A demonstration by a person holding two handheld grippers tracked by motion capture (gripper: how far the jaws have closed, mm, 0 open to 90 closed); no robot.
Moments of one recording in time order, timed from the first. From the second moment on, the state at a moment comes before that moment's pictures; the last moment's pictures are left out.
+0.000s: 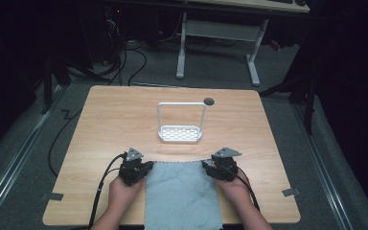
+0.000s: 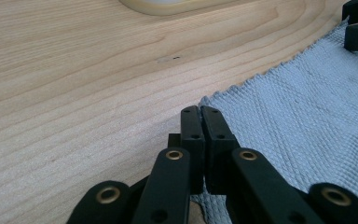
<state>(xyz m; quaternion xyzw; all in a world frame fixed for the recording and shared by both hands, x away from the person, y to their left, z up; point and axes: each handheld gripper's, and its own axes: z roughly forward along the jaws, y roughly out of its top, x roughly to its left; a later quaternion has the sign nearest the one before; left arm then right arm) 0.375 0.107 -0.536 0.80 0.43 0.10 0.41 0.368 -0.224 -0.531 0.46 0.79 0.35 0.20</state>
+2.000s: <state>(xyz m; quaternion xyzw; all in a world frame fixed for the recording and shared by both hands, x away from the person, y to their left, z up) 0.366 0.119 -0.413 0.67 0.36 0.26 0.60 0.344 -0.226 -0.409 0.38 0.68 0.54 0.33</state>
